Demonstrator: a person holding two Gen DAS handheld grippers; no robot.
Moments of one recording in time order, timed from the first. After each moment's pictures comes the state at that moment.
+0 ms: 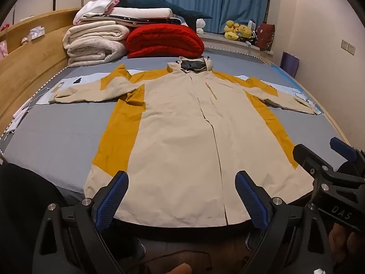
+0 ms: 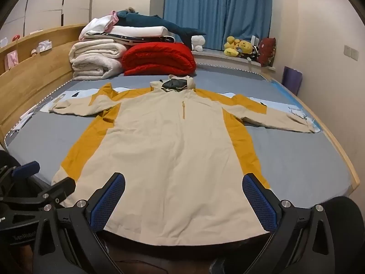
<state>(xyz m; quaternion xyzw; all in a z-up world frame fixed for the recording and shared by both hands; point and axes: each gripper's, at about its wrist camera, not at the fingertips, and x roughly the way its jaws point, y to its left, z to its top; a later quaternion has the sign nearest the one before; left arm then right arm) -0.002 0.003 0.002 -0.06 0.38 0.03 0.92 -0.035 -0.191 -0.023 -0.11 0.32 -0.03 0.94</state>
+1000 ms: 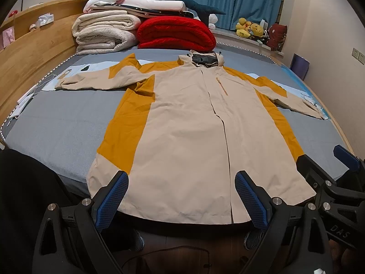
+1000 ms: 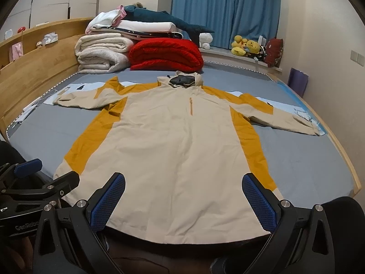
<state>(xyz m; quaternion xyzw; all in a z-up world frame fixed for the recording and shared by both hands) 0.000 0.013 -0.011 -0.08 0.40 0.05 0.91 -0.033 -0.176 -0.031 -0.12 0.33 -0.01 0.94</state>
